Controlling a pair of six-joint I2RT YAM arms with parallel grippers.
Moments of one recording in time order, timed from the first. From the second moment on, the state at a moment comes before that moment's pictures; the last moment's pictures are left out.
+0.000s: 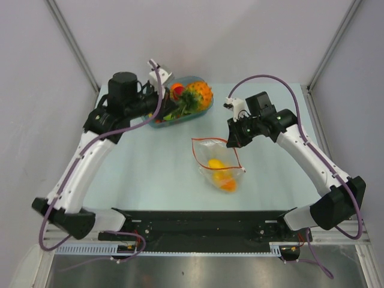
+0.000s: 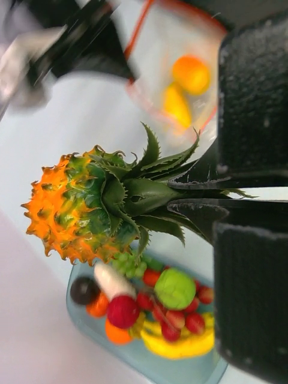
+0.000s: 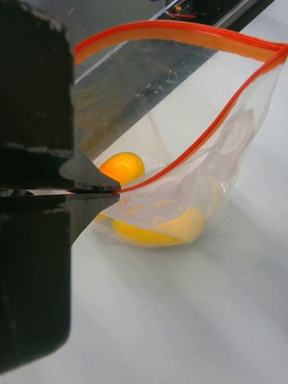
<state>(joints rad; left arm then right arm) -0.47 1.35 1.65 -0.62 0.34 0.14 0.47 1.42 1.42 -0.91 -0.43 -0.05</state>
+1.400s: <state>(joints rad) -0.87 1.29 1.55 -1.13 0.37 1.10 0.62 1.39 1.45 -0.92 -0.49 -0.07</state>
